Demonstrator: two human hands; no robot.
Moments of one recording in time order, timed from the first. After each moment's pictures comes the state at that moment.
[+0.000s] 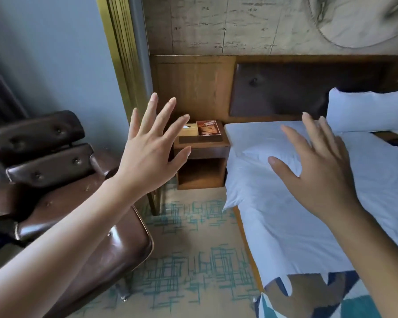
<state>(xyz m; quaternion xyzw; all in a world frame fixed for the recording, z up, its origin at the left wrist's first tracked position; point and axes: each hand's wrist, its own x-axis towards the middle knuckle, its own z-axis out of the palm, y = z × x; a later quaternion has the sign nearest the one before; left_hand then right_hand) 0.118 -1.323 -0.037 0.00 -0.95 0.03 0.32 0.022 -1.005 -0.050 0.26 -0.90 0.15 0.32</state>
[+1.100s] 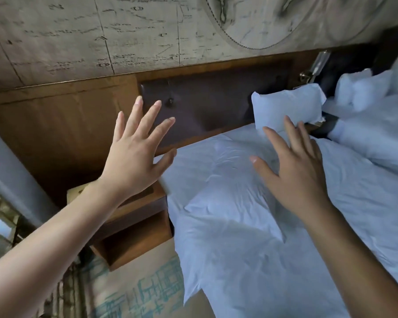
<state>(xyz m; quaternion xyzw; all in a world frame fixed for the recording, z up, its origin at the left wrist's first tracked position) -0.510 -1.326 -0.046 -0.22 -0.92 -0.03 0.32 -0.470 -1.000 -0.072 0.04 -0.94 0.13 0.32</state>
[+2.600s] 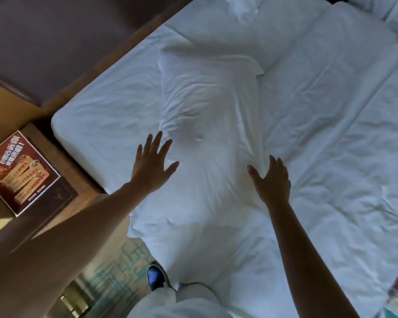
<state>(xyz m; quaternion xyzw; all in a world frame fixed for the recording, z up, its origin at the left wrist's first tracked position) -1.009 -1.133 -0.441 -0.24 -0.95 -0.08 -0.16 -0.860 -0.823 -0.447 -0.38 -0.88 0.25 -0.11</state>
